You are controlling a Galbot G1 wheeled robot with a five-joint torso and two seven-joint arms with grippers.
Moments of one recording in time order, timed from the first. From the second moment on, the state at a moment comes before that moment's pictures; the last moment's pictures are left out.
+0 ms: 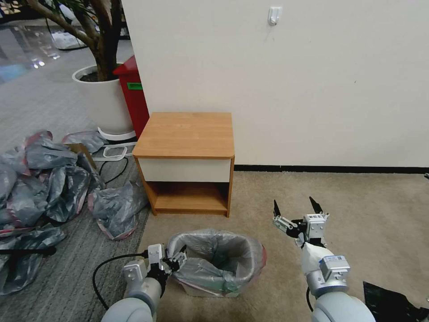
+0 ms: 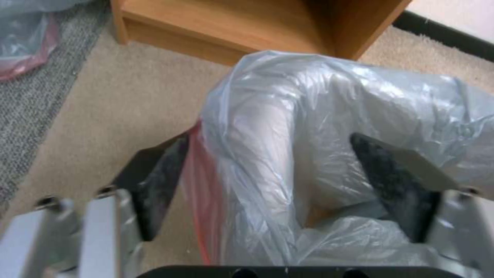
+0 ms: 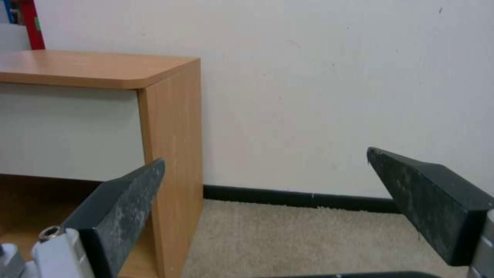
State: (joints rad) left arm 1.68 -1.37 -0.42 -2.18 -0.56 0.54 -0.26; right arm -1.65 1.24 0.37 2.22 0.09 -0.08 0.27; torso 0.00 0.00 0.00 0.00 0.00
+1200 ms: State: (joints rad) left arm 1.92 -1.42 -0.60 -2.31 -0.12 -0.12 -0.08; right arm -1.87 1.34 0.46 2.22 0.18 0.26 0.25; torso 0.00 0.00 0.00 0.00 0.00
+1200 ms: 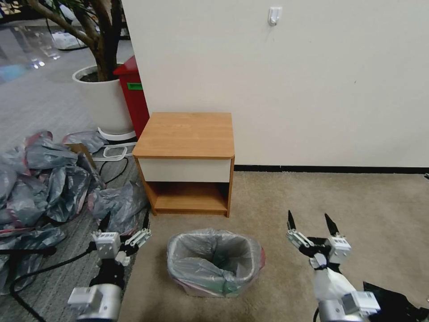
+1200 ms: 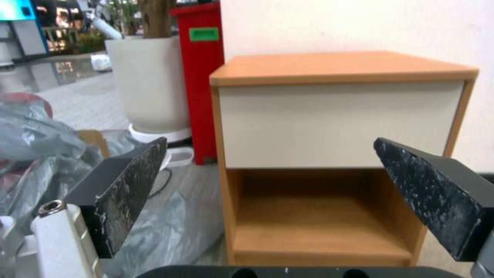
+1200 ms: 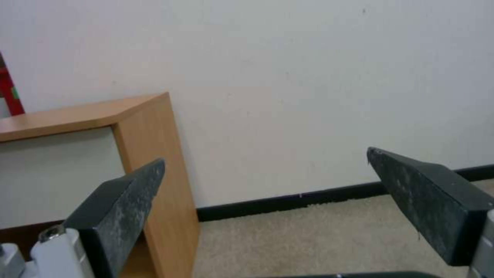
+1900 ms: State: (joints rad) left arm 1.93 -1.42 -0.59 -2.32 -0.12 -0.11 -0.09; right arm -1.87 1.34 0.46 2.21 0.17 0.26 0.26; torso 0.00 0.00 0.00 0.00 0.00
